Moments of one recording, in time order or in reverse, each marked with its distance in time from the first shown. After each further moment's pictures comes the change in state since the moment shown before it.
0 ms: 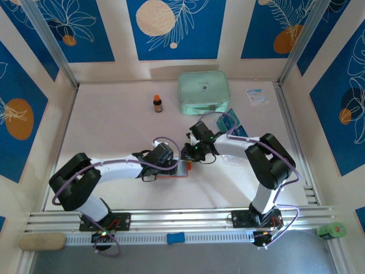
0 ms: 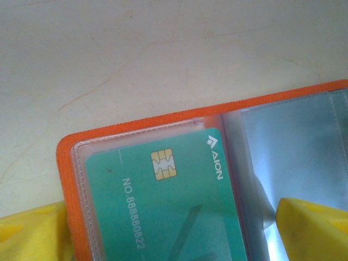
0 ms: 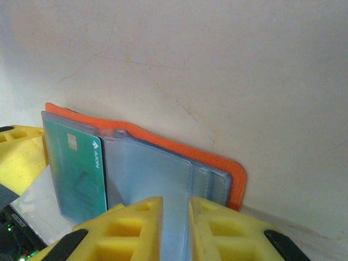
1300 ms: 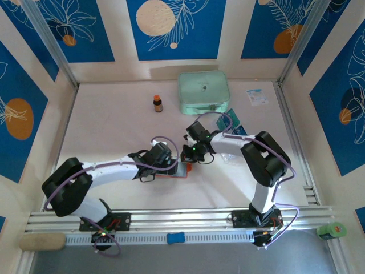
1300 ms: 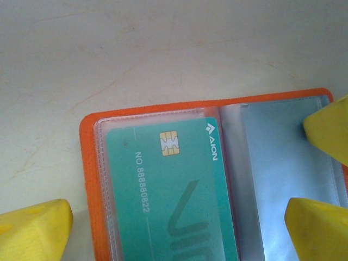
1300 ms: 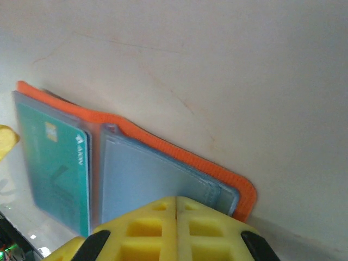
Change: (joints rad) left arm -0.004 -0.078 -0.008 -0.039 0.001 0.008; right arm 0.019 0.063 0.059 -0.080 0.008 -0.064
